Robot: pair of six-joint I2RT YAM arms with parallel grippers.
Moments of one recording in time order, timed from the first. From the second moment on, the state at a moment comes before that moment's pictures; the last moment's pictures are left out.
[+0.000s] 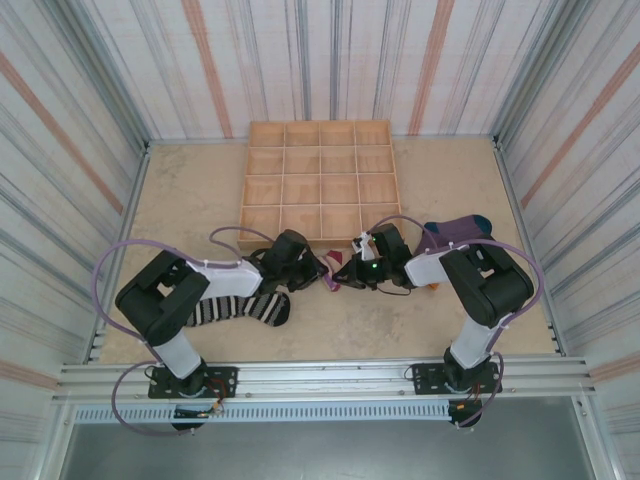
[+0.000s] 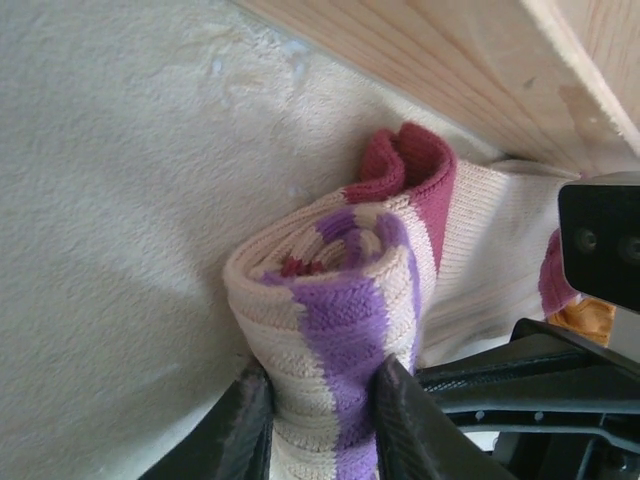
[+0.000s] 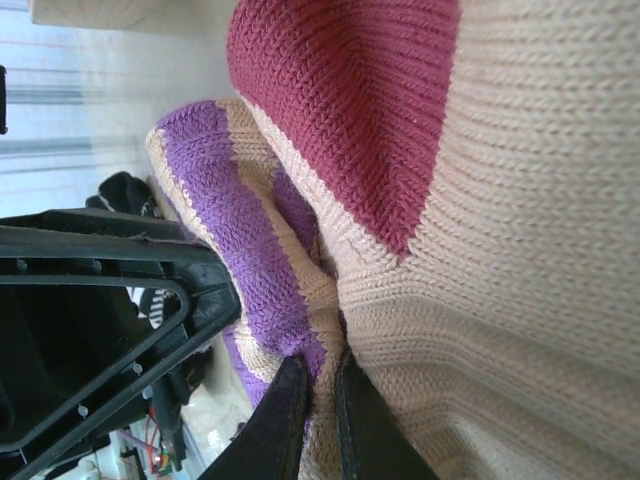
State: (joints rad) left arm -0.75 1.69 0.73 0.15 0.19 -1.14; right arm 0.52 1.74 0.62 0.26 -0.70 0.80
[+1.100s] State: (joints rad) left arm -0.79 1.52 0.68 -0.13 0.18 -1.22; right arm 1.33 1.49 0.66 -0.06 0.56 0.28
